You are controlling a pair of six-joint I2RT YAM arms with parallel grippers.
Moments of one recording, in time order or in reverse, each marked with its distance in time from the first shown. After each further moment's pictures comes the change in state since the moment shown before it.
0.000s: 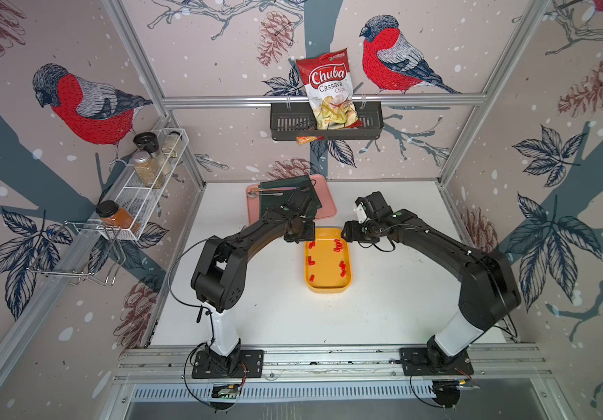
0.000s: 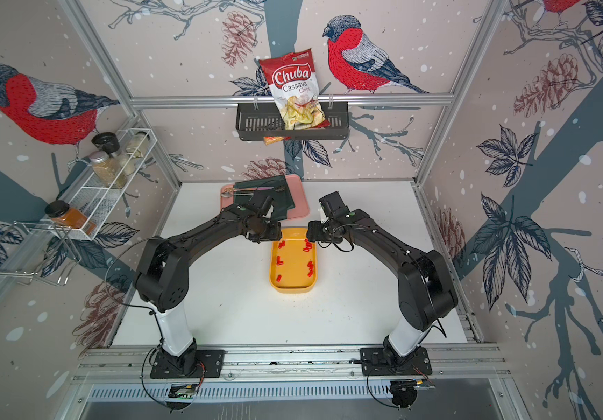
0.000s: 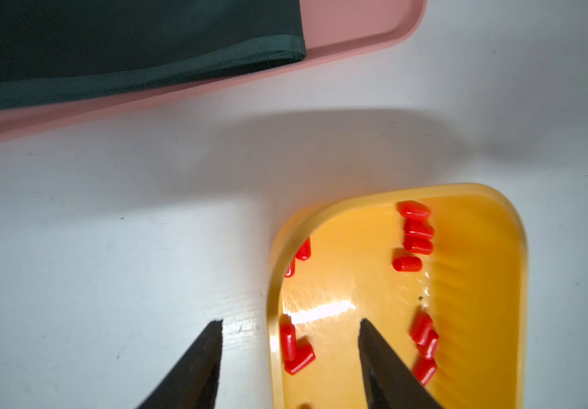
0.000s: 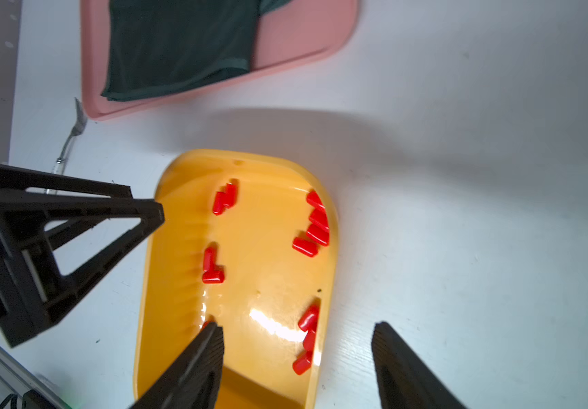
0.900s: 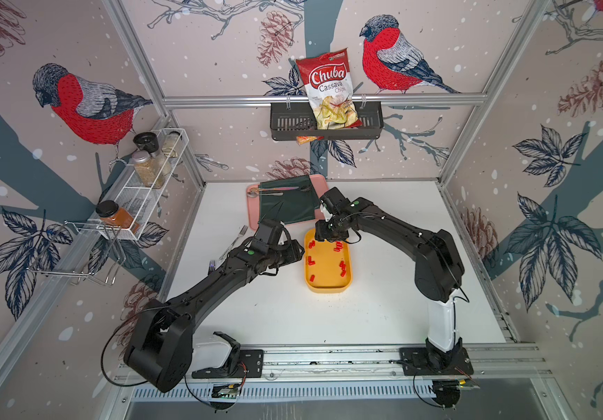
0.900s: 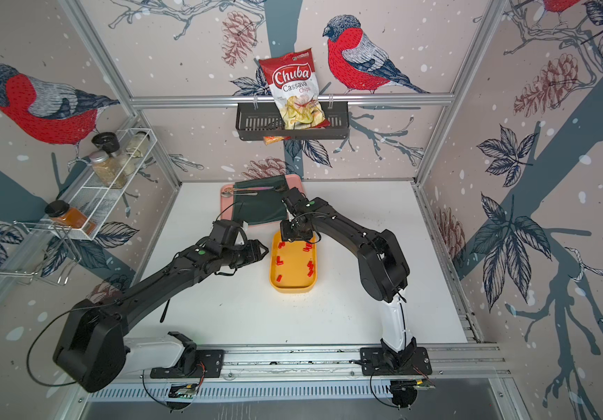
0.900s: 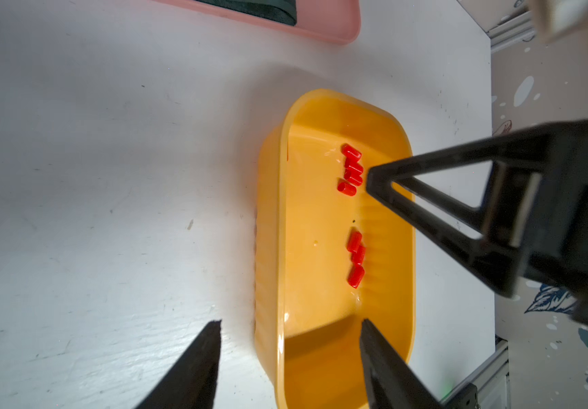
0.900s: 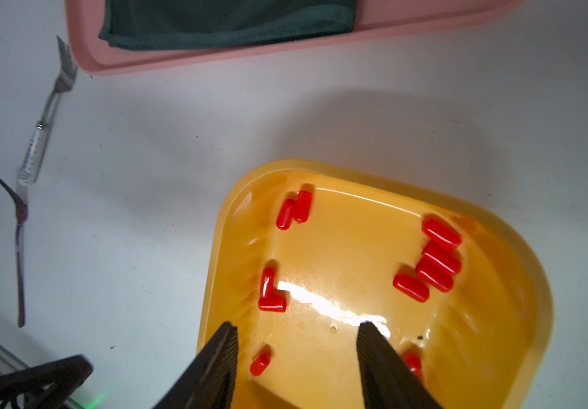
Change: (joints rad) left arm 0.019 -0.546 -0.595 0.316 0.119 -0.196; right arm 0.179 0.368 0.399 -0.212 0.061 0.077
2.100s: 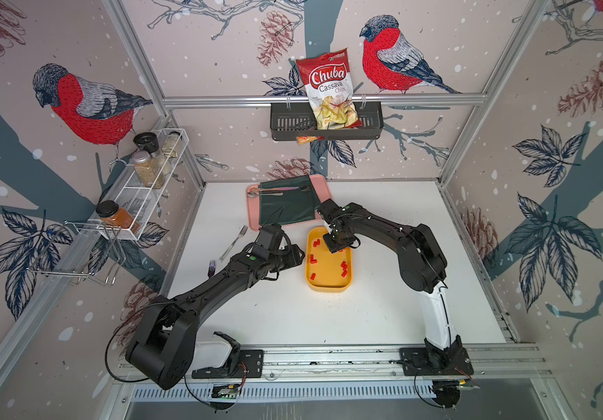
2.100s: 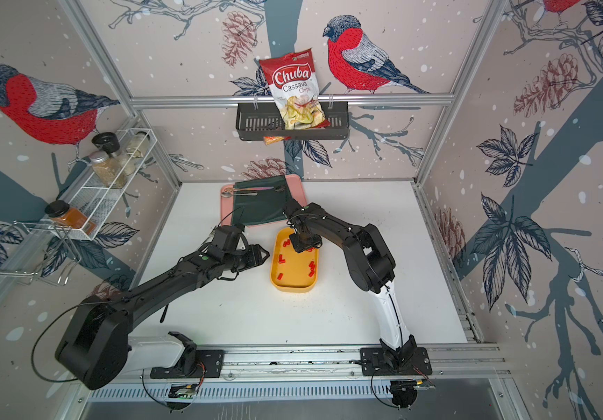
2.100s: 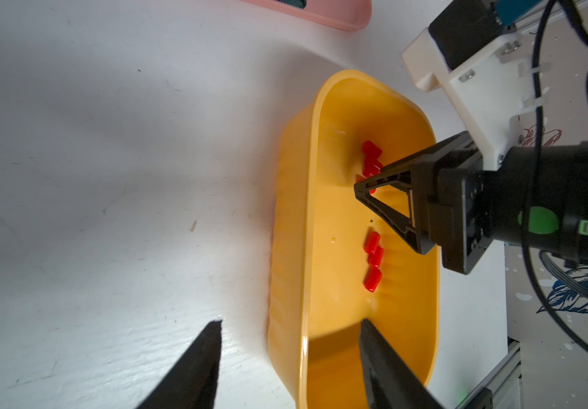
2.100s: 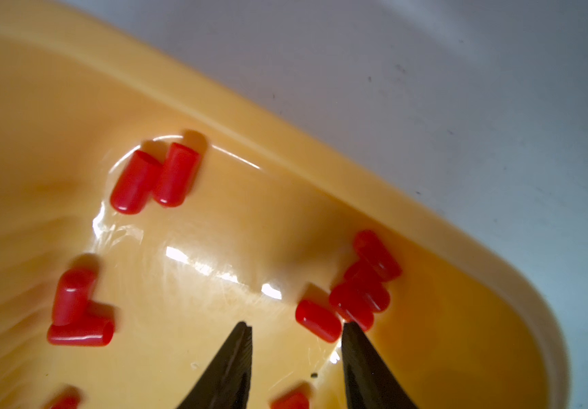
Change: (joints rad) left arm -0.004 0.036 -0.069 0.100 0.000 -0.002; right arm -0.027 0.121 -0.003 -0.099 0.183 -0.274
